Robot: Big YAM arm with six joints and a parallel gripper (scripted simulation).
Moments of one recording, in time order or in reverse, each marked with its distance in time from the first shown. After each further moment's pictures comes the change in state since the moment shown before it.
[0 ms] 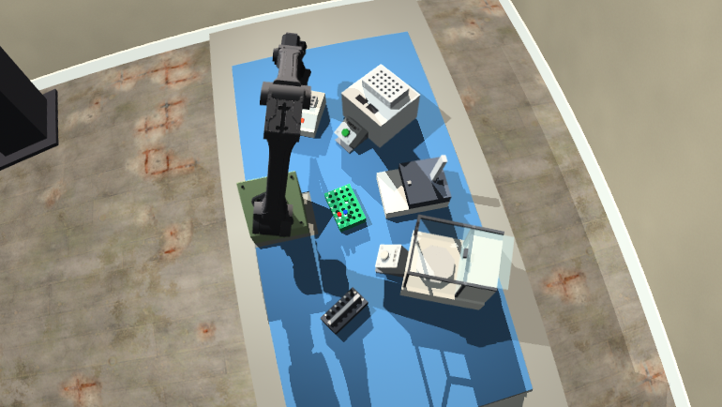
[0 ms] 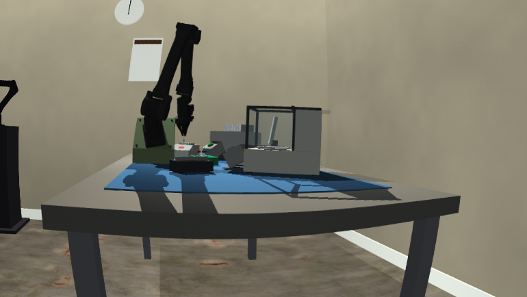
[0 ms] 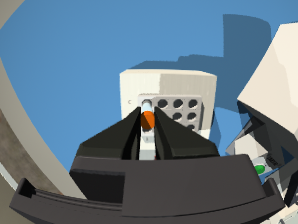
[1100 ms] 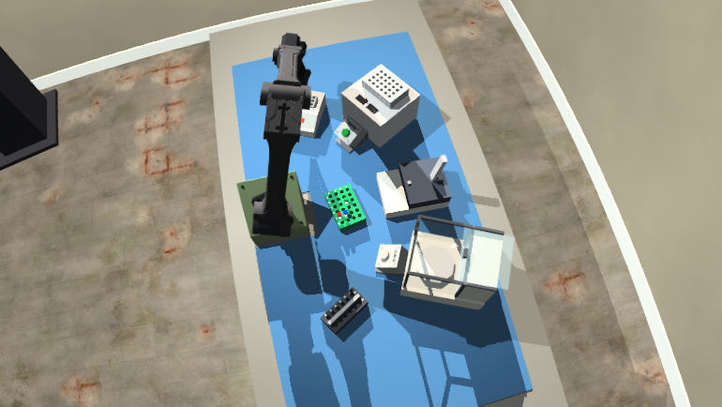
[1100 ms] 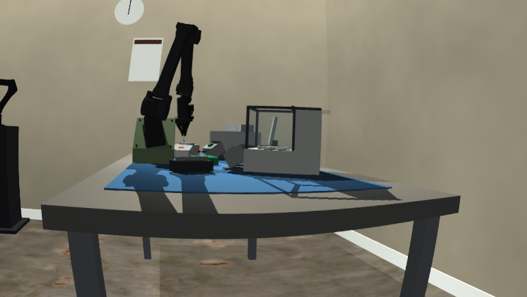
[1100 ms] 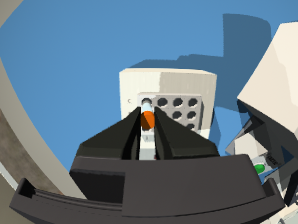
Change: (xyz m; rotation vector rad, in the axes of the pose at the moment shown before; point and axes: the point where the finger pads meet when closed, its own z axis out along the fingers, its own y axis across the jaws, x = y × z) arm 0.001 0.000 0.000 0.001 0.005 -0.001
